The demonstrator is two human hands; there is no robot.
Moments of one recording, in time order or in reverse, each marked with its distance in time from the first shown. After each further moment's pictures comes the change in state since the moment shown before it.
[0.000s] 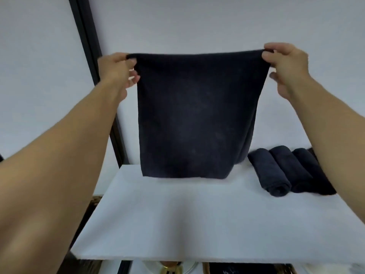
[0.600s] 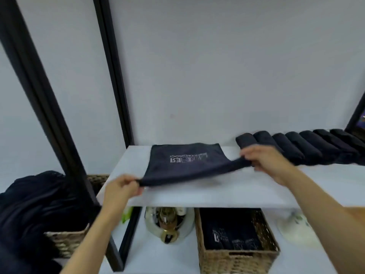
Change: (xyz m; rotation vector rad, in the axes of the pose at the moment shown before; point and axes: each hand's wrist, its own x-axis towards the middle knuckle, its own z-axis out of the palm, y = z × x) left_hand -0.275 -0.169 -0.151 0.213 -0.064 -0.321; right_hand -0.239 0.085 -0.084 -0.337 -0.378 0.455
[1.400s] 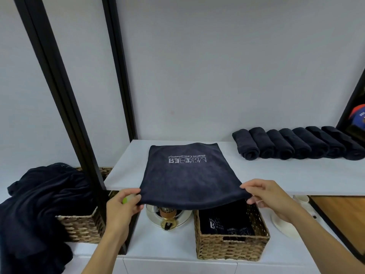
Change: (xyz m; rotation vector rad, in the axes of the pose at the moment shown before) left_hand -0.080 -0.033 -0.003 -0.214 0.115 -0.092; right_hand -0.084 0.085 0.001 0.011 -0.108 0.062
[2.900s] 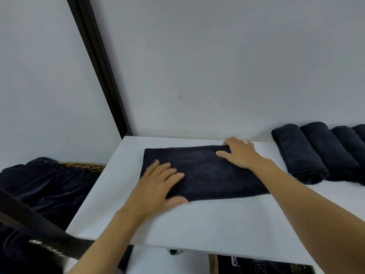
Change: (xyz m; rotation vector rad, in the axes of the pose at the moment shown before) left_hand 0.188 -0.007 0.111 1.446 -0.570 0.972; right_hand 0.315 -0.052 0.087 -0.941 -0.104 -0.150
